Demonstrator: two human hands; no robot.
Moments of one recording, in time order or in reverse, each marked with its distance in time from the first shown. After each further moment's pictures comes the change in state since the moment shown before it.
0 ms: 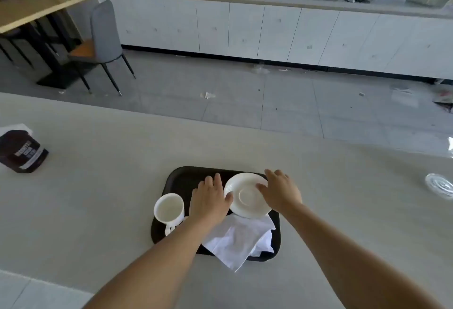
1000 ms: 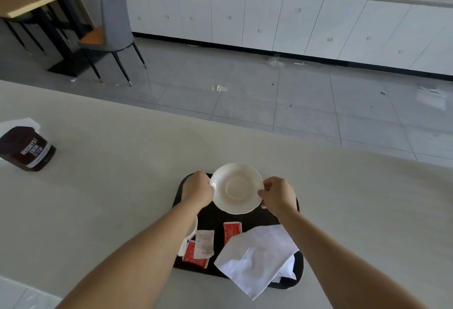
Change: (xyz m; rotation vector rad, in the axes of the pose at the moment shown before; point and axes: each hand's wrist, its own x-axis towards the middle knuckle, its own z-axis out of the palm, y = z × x) left_hand 0.075 -0.081 0.001 -0.465 -0.077 -0.301; right_hand 0.048 -0.049 0.031 0.462 -0.033 0.195
